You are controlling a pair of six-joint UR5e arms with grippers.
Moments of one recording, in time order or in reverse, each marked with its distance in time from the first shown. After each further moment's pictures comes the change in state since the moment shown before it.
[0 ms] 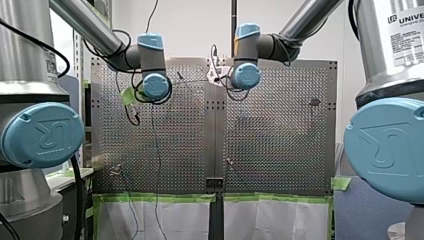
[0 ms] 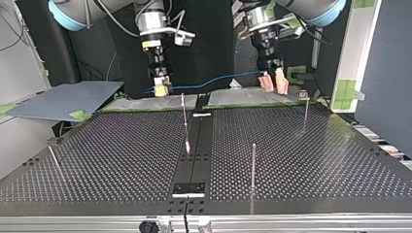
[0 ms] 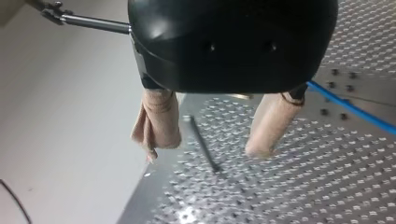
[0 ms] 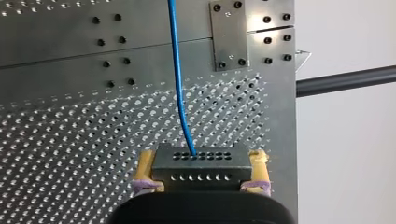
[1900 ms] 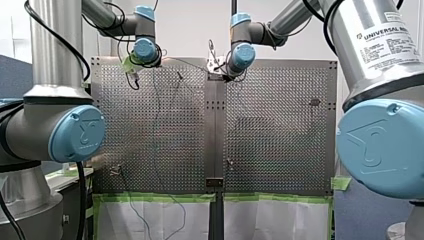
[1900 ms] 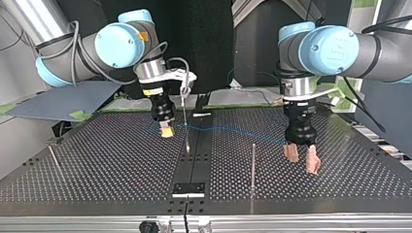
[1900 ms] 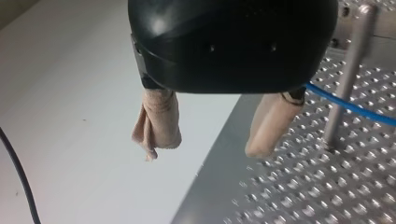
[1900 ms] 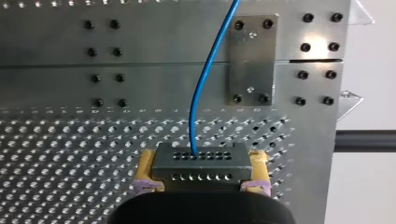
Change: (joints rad) left arm 0.343 -0.067 0.481 -0.482 0.458 -0.135; right arm -0.073 0.193 -0.488 0.488 -0.135 -0.044
